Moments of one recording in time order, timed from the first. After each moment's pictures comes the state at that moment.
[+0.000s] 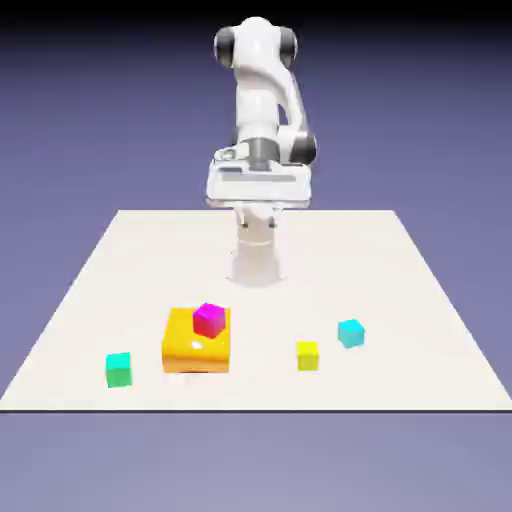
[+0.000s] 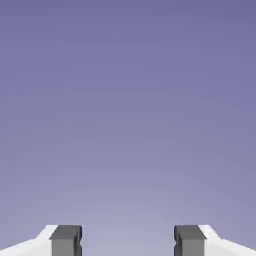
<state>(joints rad) 0.06 -0.53 -0.03 -2.80 -0.01 3.02 0.69</state>
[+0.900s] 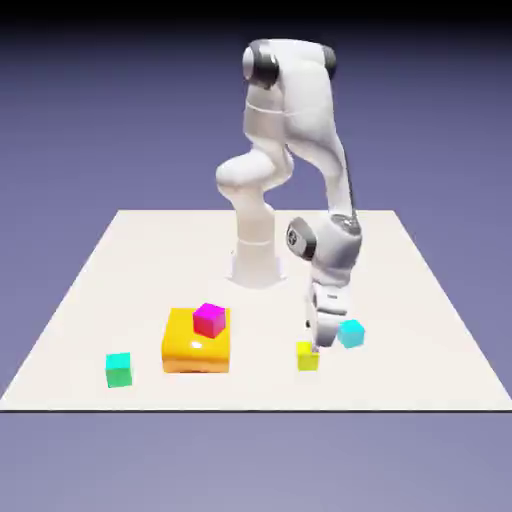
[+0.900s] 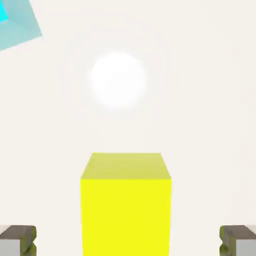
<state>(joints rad) 0.76 0.33 -0.40 -2.59 -0.19 2.82 -0.25</state>
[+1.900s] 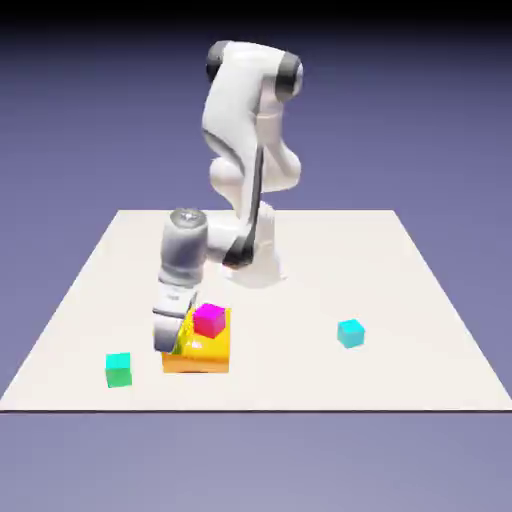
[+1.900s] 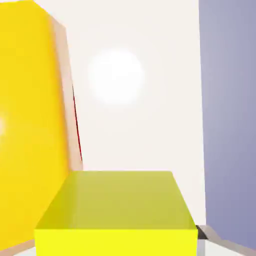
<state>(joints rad) 0.16 0.29 -0.59 -2.34 -0.05 2.64 -1.04</state>
